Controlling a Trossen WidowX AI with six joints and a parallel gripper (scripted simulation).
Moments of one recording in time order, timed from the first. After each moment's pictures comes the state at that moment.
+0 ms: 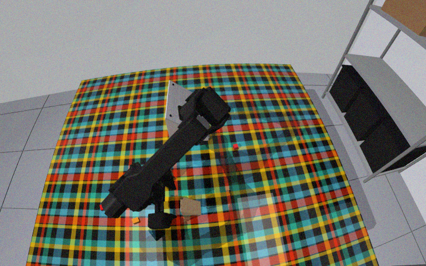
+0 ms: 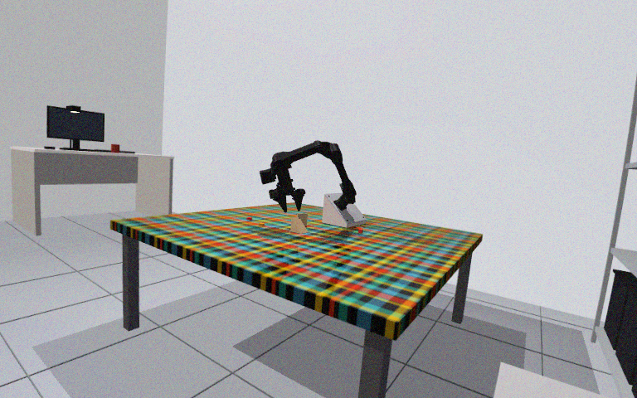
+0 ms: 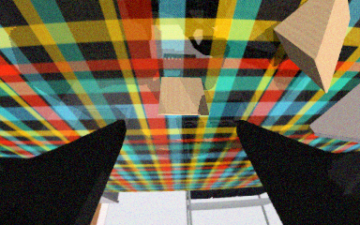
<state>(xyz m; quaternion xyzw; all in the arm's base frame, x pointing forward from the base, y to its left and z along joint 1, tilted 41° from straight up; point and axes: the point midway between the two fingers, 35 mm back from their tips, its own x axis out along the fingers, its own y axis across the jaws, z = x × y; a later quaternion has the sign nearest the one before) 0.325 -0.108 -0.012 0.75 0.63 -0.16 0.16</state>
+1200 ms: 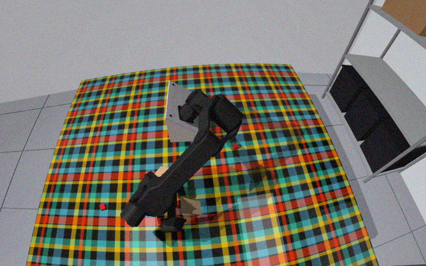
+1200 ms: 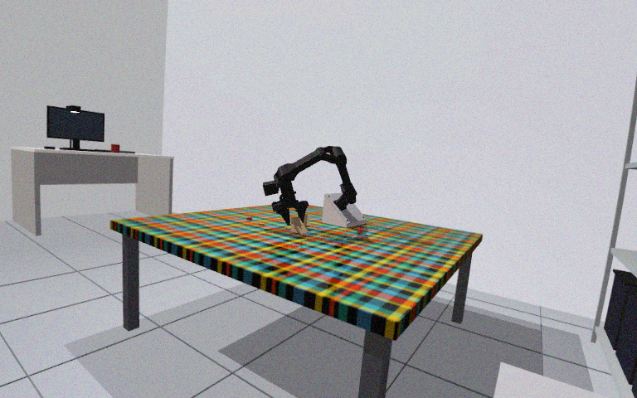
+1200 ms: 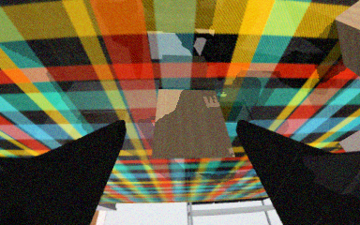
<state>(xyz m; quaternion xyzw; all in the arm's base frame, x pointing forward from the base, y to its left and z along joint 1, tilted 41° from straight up) 0.337 -0.055 -0.037 0.75 0.62 -0.16 0.16</state>
